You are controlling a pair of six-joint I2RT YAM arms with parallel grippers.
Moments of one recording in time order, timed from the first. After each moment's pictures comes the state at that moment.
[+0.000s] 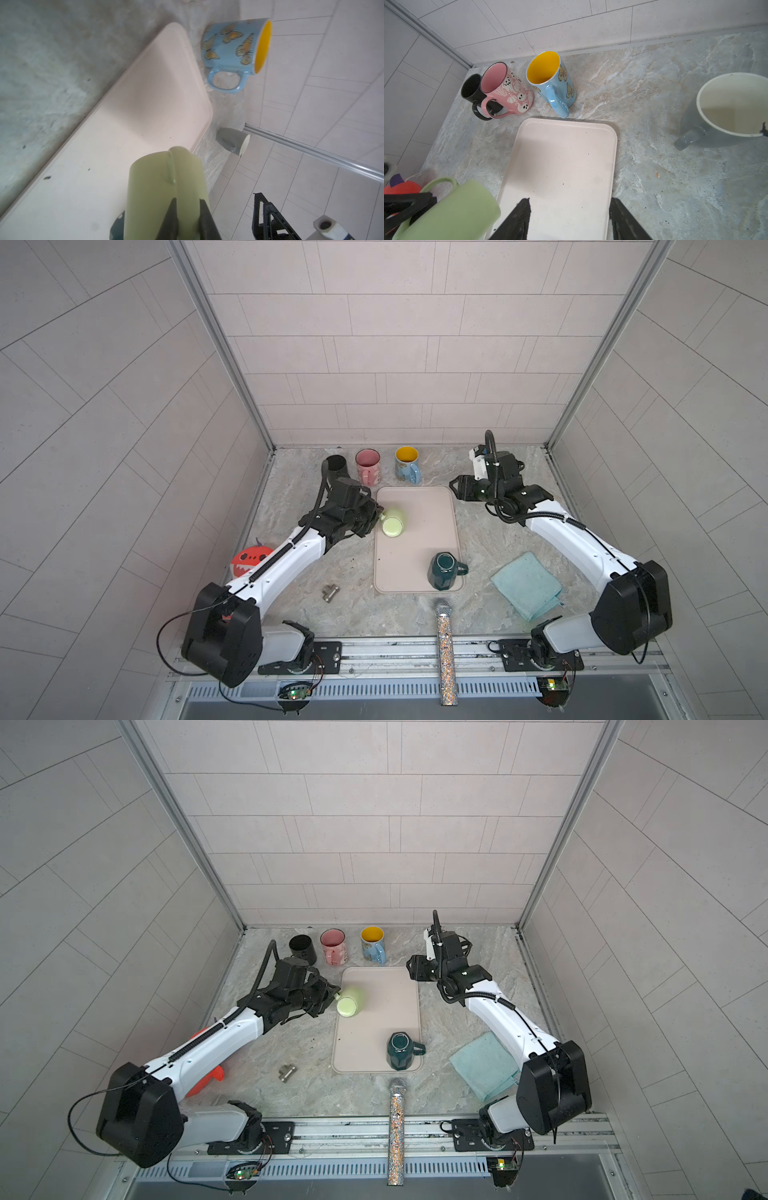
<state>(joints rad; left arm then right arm) -0.43 1.31 0.93 -0.27 0.23 -1.37 0.33 1.42 1.19 -0.41 -0.12 0.36</state>
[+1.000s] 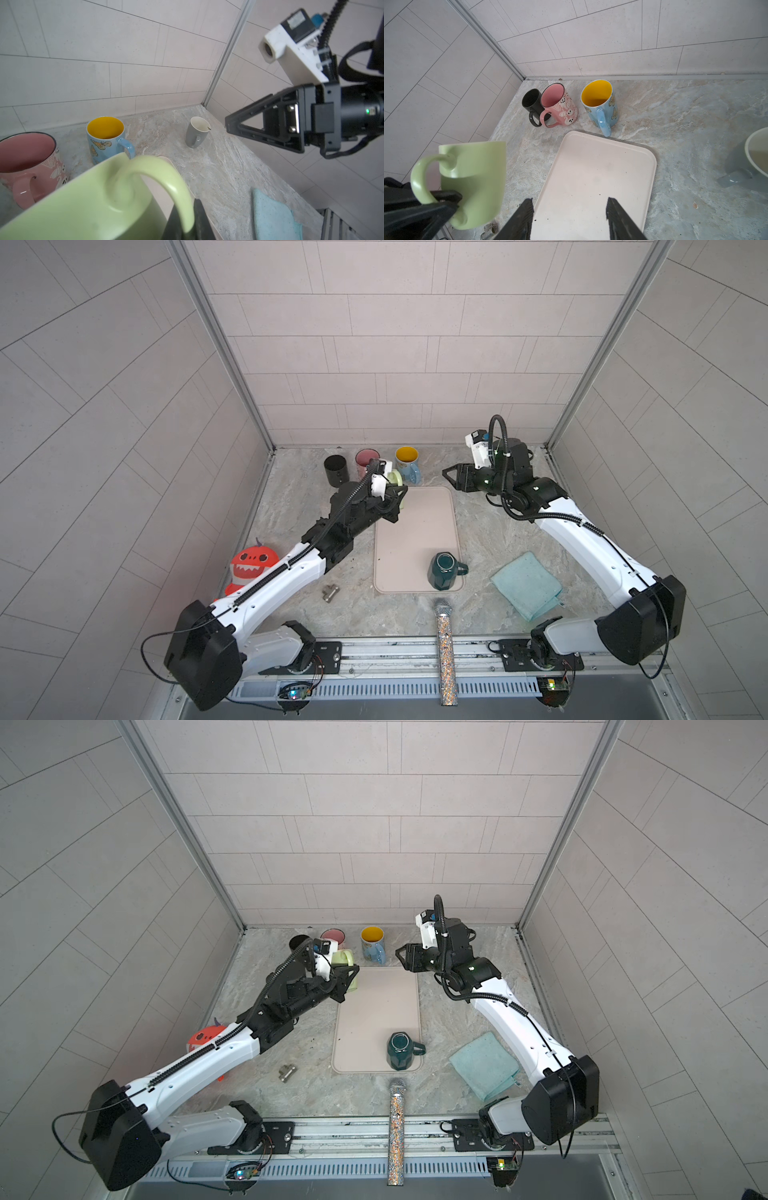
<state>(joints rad) -0.66 1.19 0.87 0.14 0.10 -0.21 0.36 1.38 1.33 -0.45 -0.27 0.35</state>
